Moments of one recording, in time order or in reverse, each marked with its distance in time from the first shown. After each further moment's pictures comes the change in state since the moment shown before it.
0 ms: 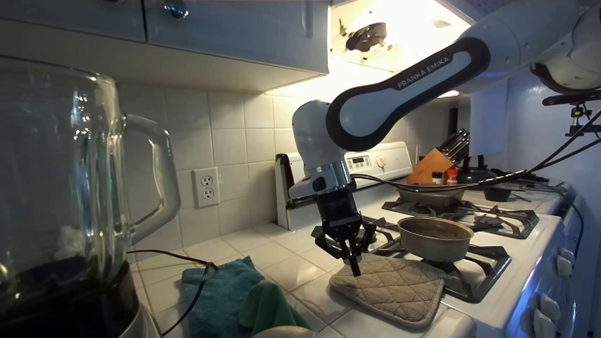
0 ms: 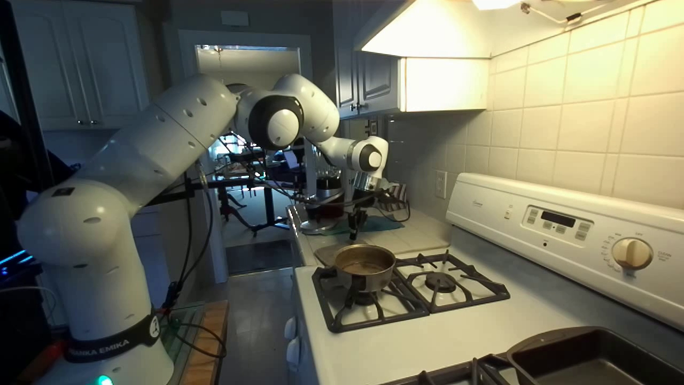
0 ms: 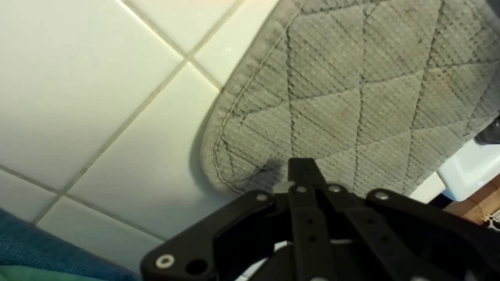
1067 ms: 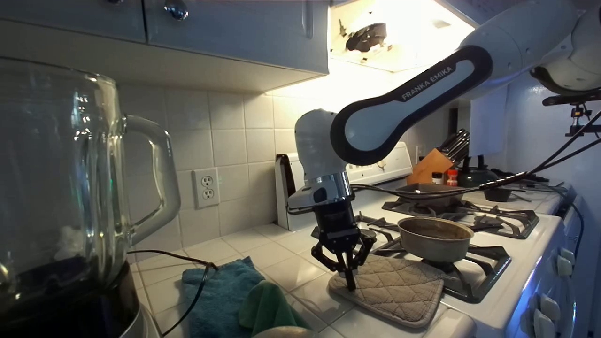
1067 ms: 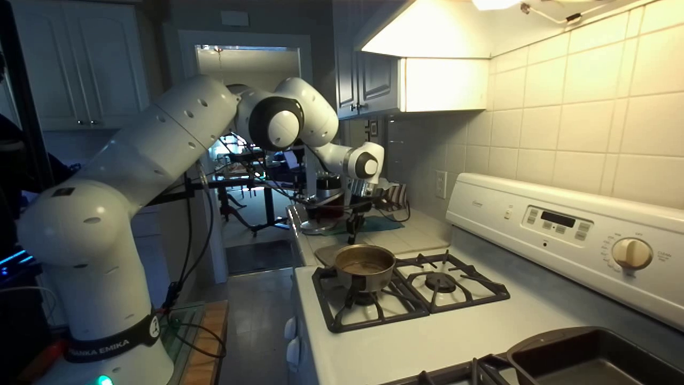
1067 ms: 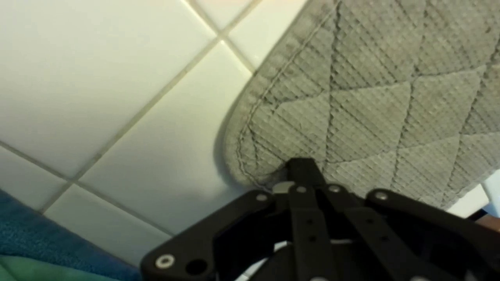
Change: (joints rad) arm 0.001 0.005 0.008 -0.057 0.001 0.115 -0.024
